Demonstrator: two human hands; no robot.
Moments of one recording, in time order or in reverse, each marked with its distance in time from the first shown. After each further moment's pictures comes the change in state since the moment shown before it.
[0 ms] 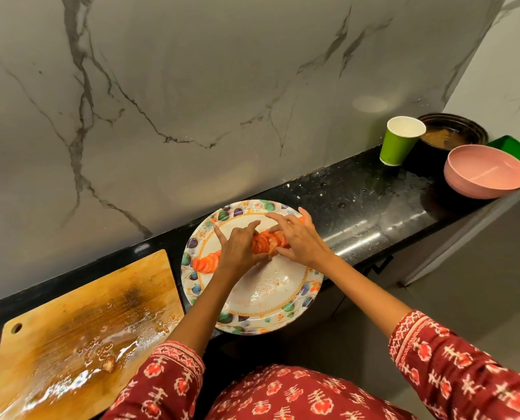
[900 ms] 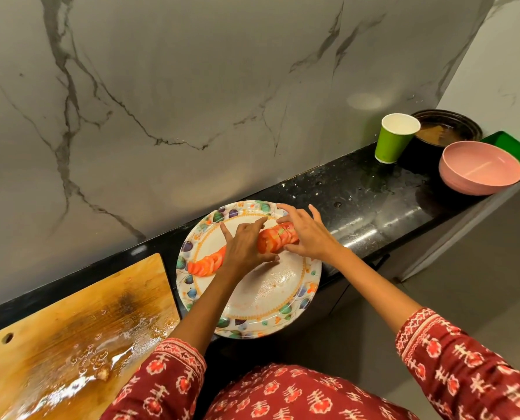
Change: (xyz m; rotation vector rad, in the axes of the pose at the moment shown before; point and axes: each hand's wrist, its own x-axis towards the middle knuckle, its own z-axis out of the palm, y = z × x) left_hand 0.014 0.011 0.006 -0.012 -0.044 0.064; right_hand -0.002 0.024 -0.017 0.115 -0.145 0.146
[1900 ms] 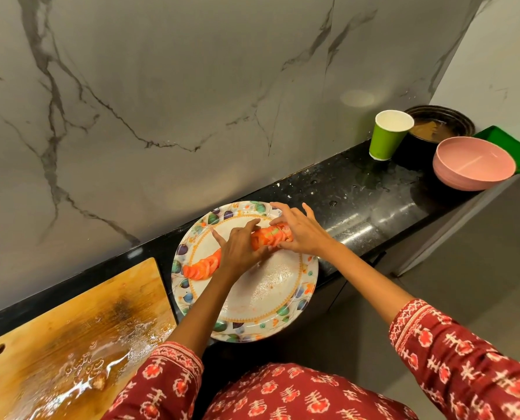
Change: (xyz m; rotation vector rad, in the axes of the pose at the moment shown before) left_hand 0.005 -0.002 0.004 -0.121 0.018 -0.087; right_hand 0.011 0.003 0.000 0.042 -0.051 0.017
